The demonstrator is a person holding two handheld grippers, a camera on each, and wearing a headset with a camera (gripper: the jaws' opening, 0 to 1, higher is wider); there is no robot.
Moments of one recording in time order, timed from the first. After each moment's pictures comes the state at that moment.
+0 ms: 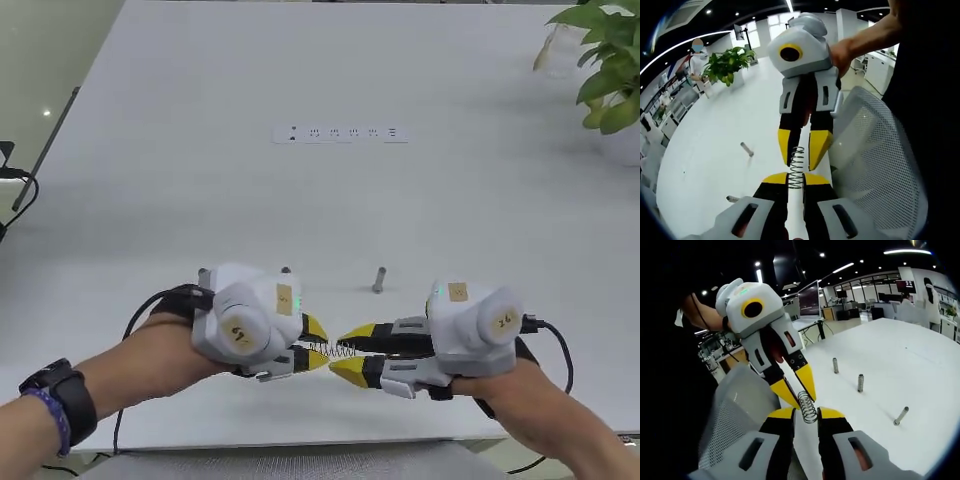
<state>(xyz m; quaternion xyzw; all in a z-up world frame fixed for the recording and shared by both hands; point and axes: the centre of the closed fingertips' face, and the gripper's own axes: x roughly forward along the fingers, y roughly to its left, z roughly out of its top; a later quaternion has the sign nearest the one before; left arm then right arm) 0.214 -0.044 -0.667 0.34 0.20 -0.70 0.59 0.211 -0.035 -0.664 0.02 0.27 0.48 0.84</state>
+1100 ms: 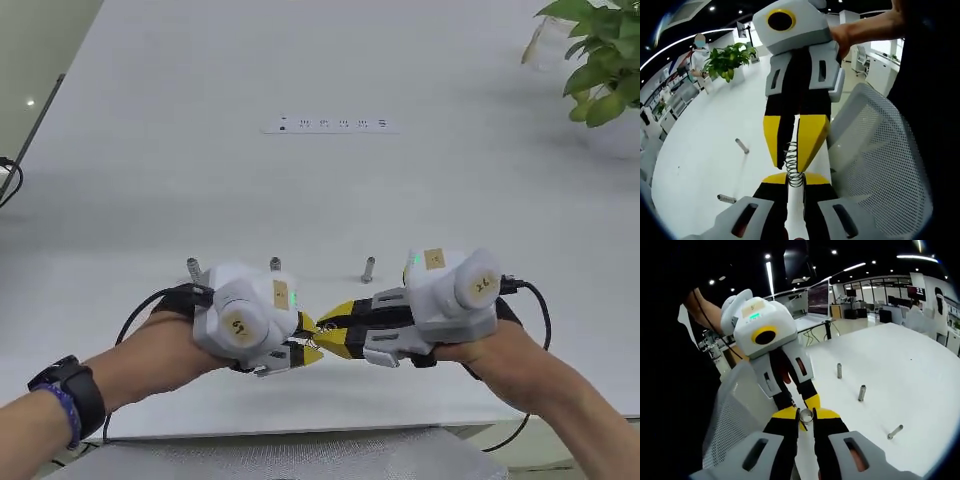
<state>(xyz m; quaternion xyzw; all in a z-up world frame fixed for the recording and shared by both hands) 0.213 -0.053 -0.683 0.31 0.21 -0.70 0.60 0.219 -0.025 -0.643 -0.03 0.27 0.50 0.82</state>
